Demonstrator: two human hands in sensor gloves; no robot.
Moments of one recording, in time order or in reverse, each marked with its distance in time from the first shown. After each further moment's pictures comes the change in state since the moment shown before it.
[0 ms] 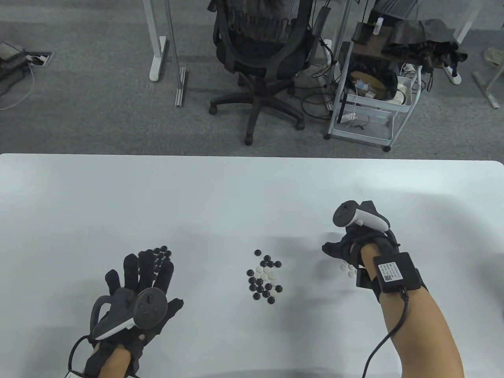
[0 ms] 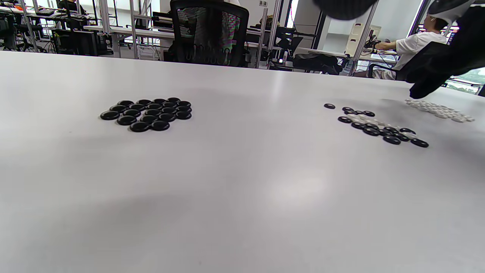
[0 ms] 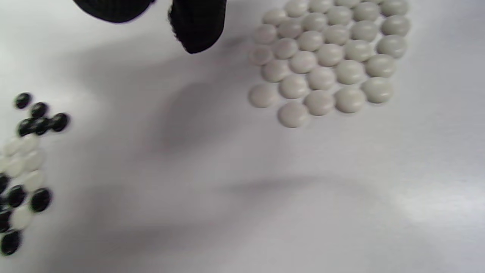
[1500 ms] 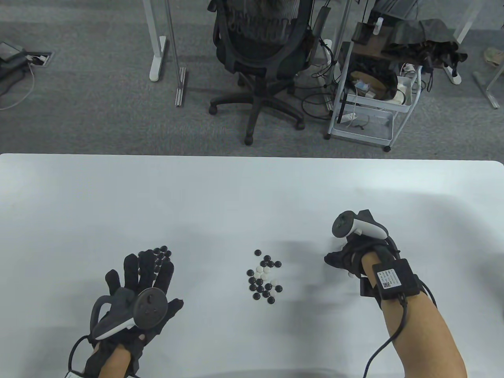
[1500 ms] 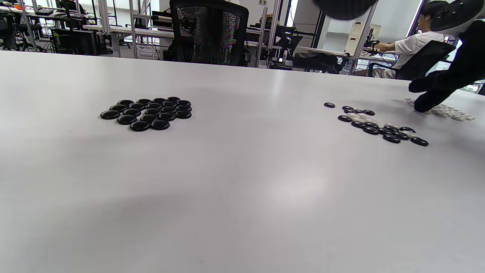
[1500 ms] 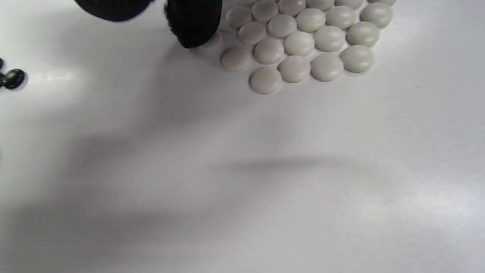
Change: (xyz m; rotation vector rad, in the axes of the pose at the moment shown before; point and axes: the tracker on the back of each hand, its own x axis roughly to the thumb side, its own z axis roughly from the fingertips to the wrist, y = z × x) left_hand 0.000 0.000 0.000 -0.002 -0.003 -0.002; right_hand -0.024 0.019 -0.010 0.024 0.066 0.058
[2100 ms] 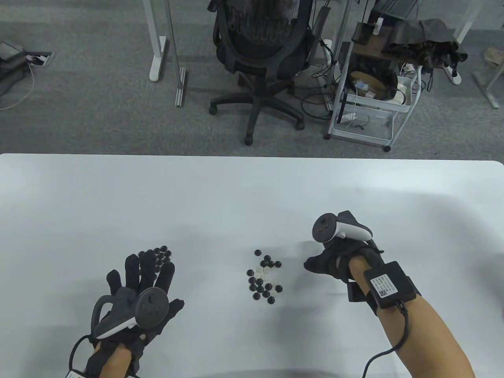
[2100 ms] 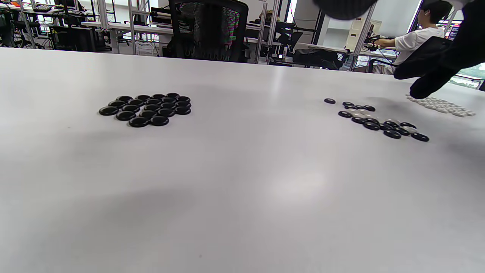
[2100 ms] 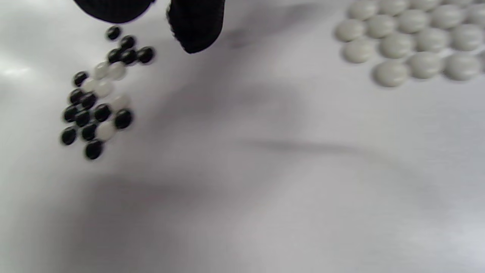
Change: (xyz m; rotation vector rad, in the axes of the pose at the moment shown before) left_hand 0.002 -0.001 -0.002 -0.012 0.000 -0.003; right_hand 0.075 0.012 0.026 0.031 -0.267 0.100
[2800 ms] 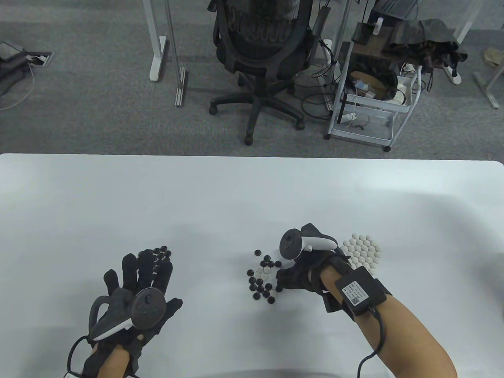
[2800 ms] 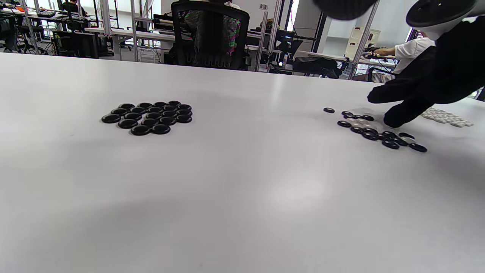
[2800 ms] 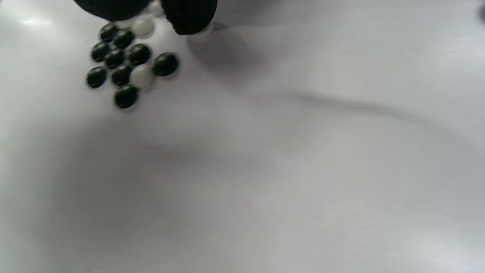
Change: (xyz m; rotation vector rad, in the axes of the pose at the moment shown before) left_hand -0.002 0.004 0.003 0.028 0.001 0.012; right_hand 0.023 0.018 -0.027 0.056 -0.003 0.102
